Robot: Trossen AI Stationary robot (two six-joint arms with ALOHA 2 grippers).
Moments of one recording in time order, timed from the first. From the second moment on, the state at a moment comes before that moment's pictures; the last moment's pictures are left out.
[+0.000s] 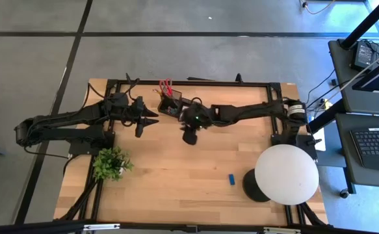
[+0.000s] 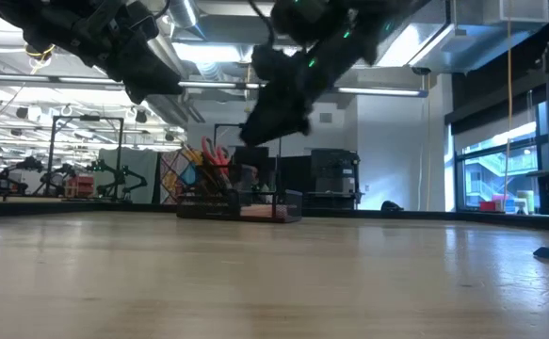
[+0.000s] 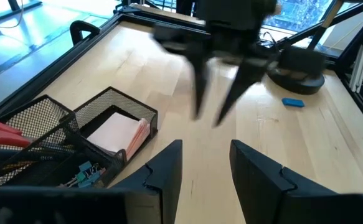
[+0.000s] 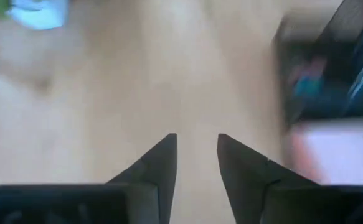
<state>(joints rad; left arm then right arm) 0.39 0.76 0.50 -0.14 0.25 -0.08 -0.11 1.87 1.31 -0.17 0.00 0.18</state>
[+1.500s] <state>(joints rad) 0.39 0.76 0.50 -0.14 0.25 -0.06 0.23 1.76 1.14 -0.91 -0.41 1.36</state>
